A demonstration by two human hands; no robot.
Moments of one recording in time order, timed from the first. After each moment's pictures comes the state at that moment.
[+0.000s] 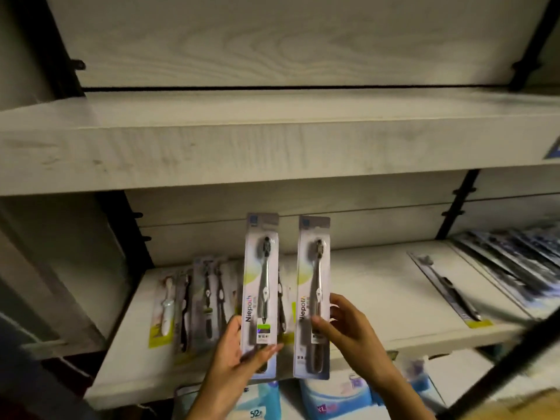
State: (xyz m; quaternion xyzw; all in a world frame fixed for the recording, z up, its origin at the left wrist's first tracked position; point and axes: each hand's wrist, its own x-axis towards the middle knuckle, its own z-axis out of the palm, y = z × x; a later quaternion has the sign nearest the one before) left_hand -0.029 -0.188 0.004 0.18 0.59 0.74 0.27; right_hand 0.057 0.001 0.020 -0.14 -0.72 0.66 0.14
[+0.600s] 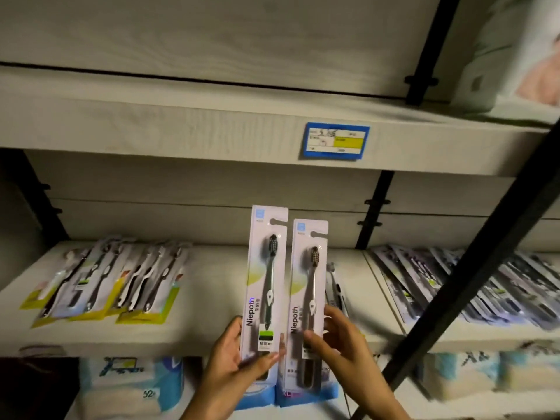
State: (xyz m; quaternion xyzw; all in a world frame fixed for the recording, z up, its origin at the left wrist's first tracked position) left_hand 0.148 0.048 0.018 0.14 0.58 0.76 0.27; right_hand 0.222 0.226 0.038 -0.11 -0.76 0.63 0.09
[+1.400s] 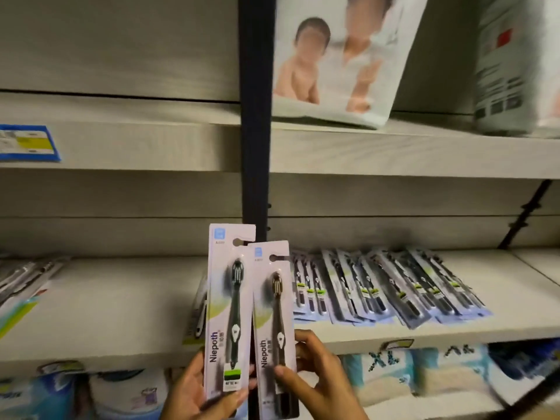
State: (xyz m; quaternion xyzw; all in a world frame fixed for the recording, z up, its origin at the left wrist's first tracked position) left_hand 0.304 0.289 0.030 0.13 0.59 0.76 0.25; right_hand 0.369 0.475 0.022 -0.08 -0.80 0.58 0.10
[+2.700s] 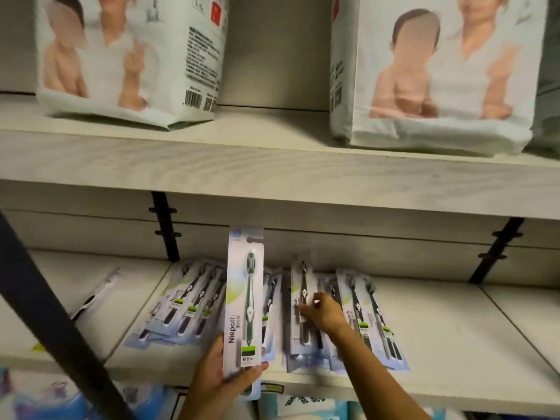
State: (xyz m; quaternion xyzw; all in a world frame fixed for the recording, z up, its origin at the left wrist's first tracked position) left_hand 0.366 0.621 0.017 0.08 0.65 0.73 0.19; right_hand 0.307 0.857 -0.005 -0.26 -0.86 0.44 -0.04
